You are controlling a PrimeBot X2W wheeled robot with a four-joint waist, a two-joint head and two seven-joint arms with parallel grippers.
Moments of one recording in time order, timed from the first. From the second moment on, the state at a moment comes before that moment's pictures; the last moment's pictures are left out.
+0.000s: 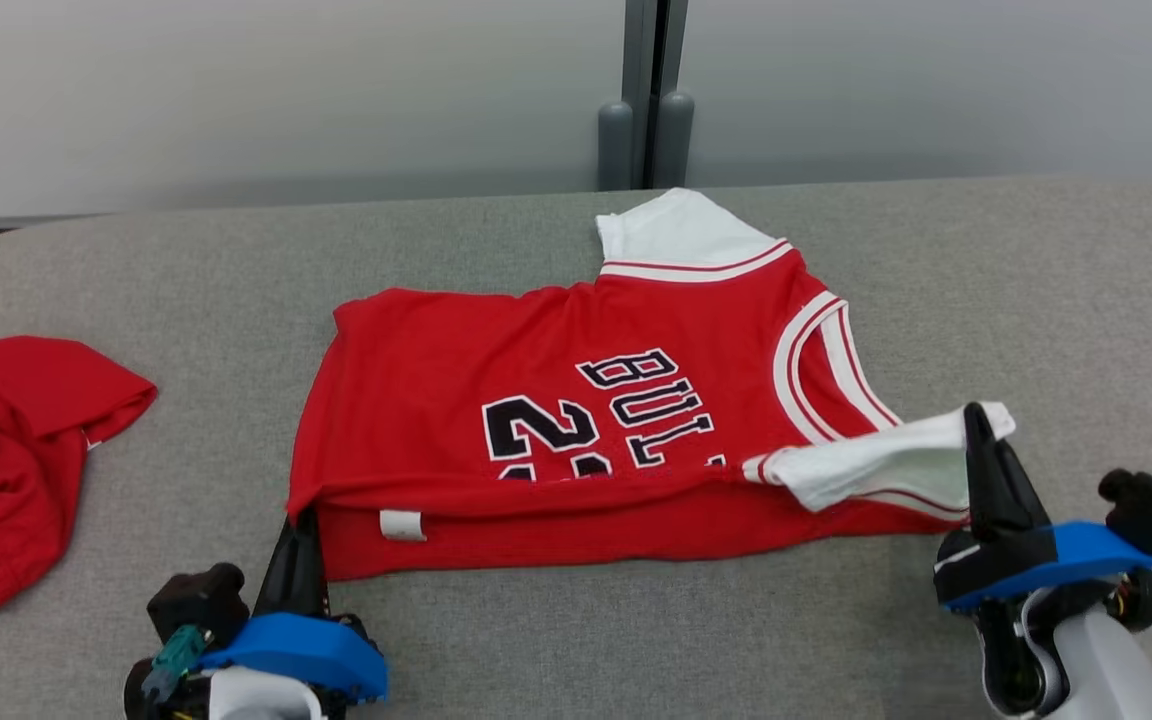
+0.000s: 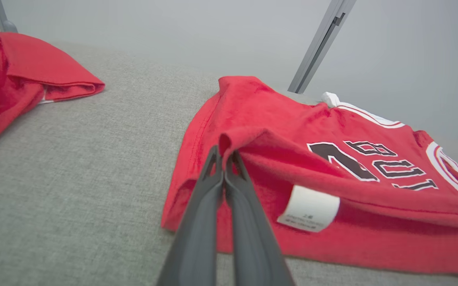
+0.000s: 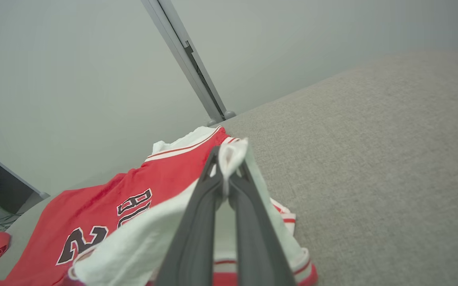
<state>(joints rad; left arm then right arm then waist) -0.14 0.05 -0.08 0.51 -0.35 -0.05 -0.26 -0.27 -0.11 0.02 0.47 0.56 0.13 -0.26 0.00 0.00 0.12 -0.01</state>
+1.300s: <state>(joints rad) -0.25 0.05 -0.14 0.66 -0.40 0.05 -0.27 -0.35 -0.06 -0.12 0.55 0.35 0.13 -0.26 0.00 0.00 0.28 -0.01</state>
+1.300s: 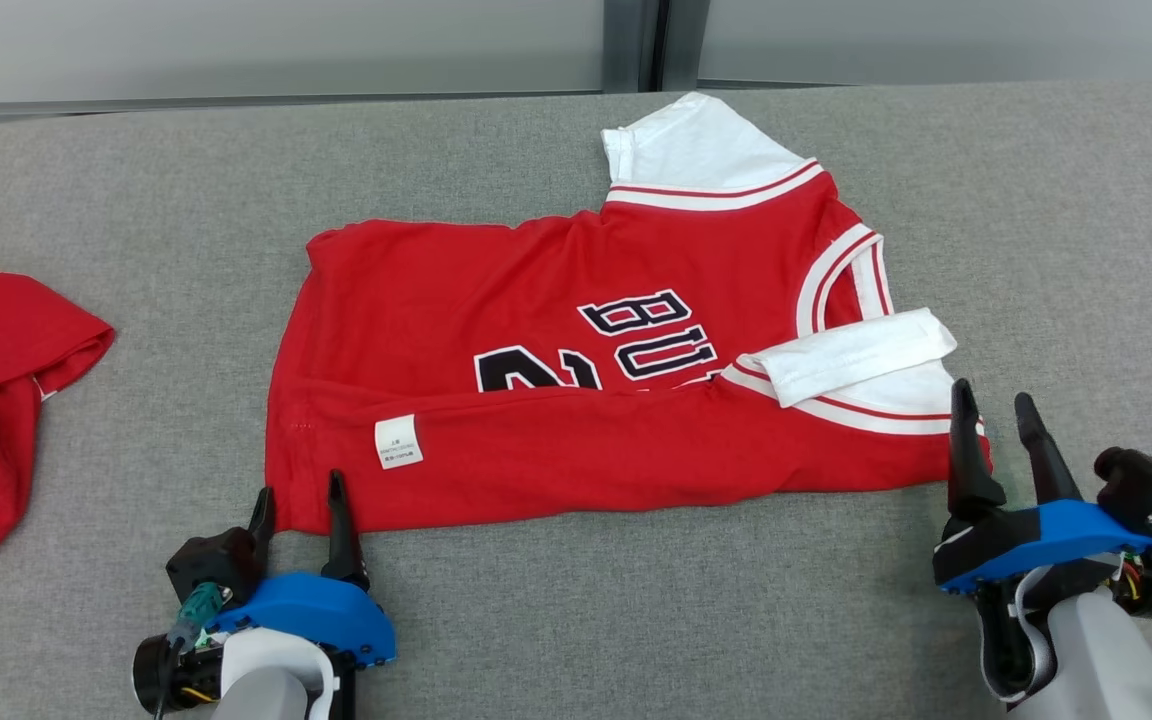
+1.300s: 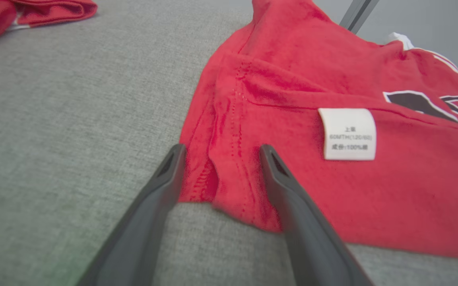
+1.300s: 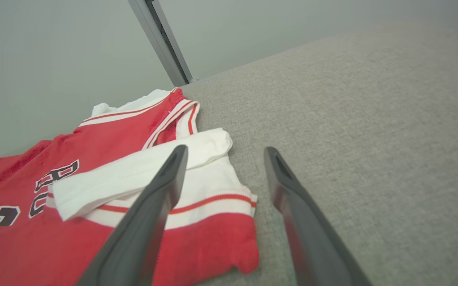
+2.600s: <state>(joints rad) -0.11 0.05 -0.10 0.75 -0.37 -0.01 -0.26 -0.18 -0.07 -0.04 0.70 0.33 0.13 -0.26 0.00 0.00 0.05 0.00</state>
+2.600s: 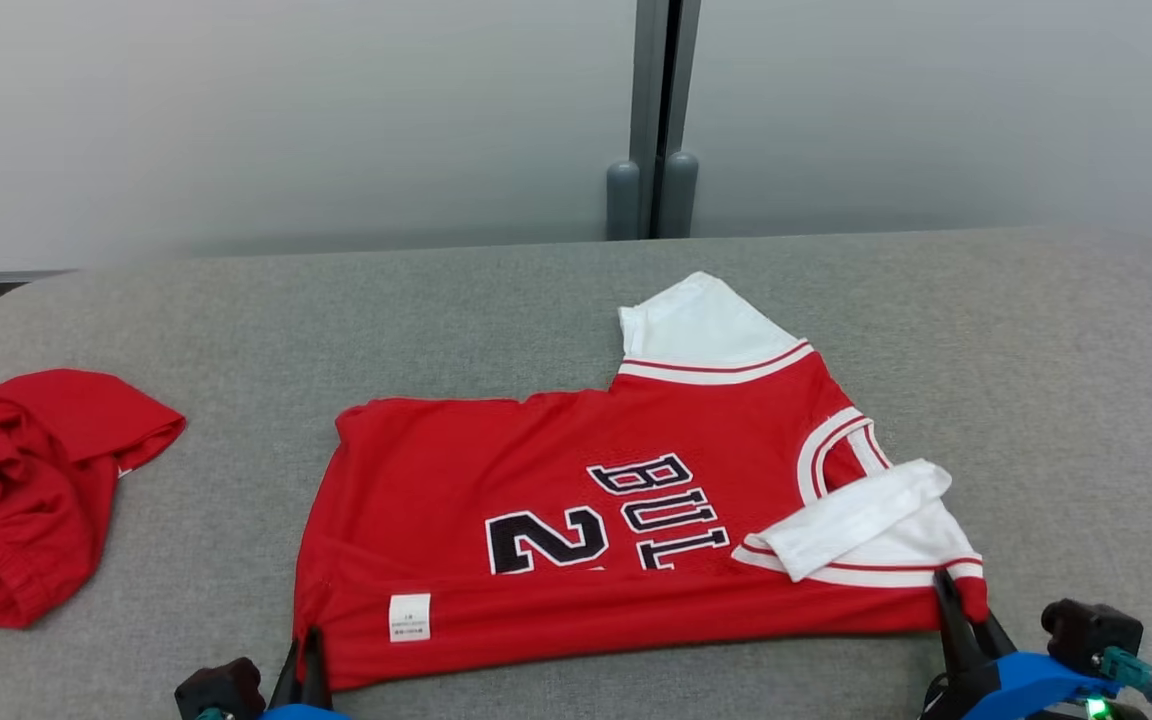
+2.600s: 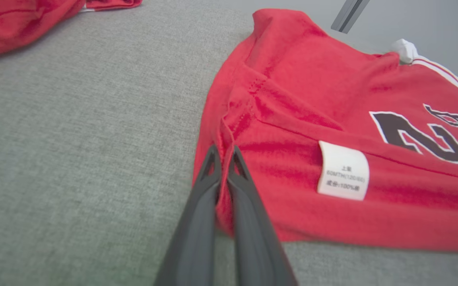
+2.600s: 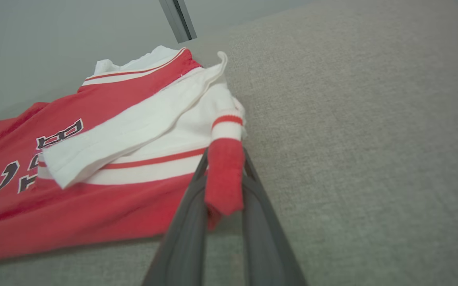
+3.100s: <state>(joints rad) -0.34 0.07 -0.04 0.67 -0.31 0.00 -0.26 -0.32 -0.10 -0.04 0.59 0.33 0.13 -0.26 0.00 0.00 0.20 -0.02</state>
